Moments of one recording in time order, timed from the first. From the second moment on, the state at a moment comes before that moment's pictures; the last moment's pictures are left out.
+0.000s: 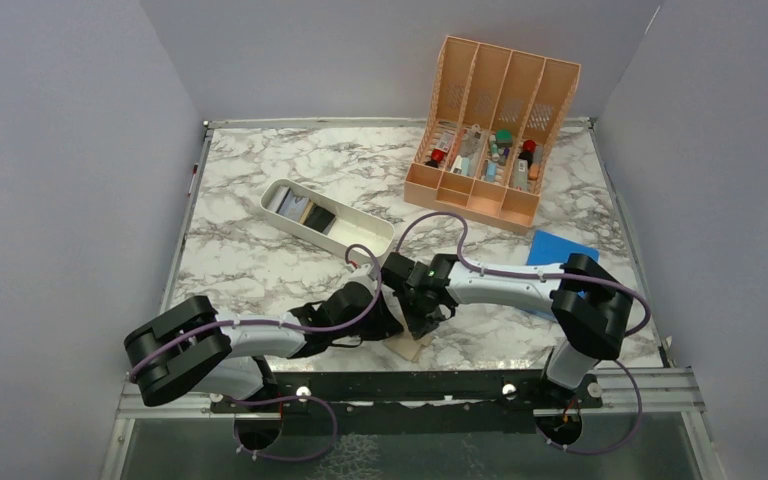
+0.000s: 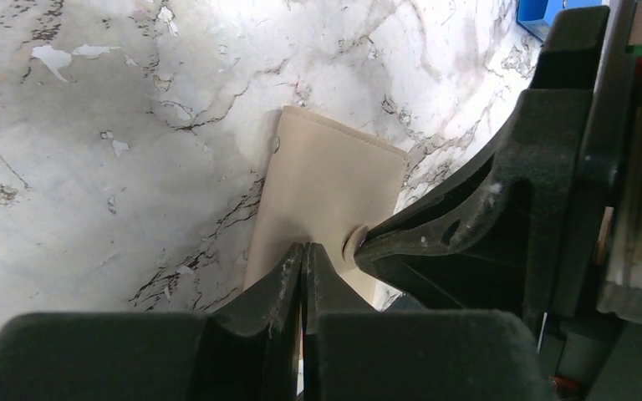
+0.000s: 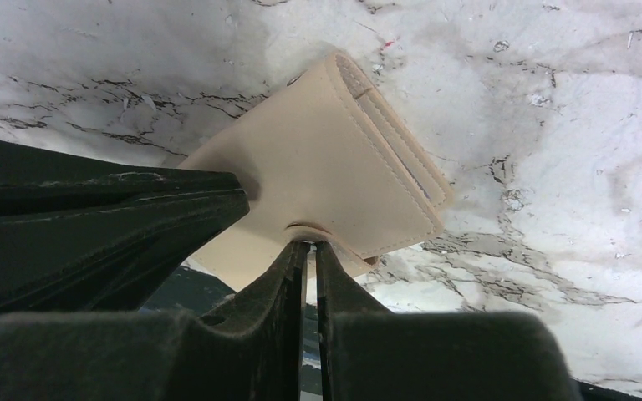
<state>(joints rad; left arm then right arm) -1.02 1.31 0.31 0.38 0.04 -0.99 1.08 1.69 1.06 -0.73 0.03 0.74</state>
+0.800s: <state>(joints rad) -1.03 1.22 0.27 0.35 0.02 -0.98 1.06 1.74 1.12 -0.78 -0.04 0.71</state>
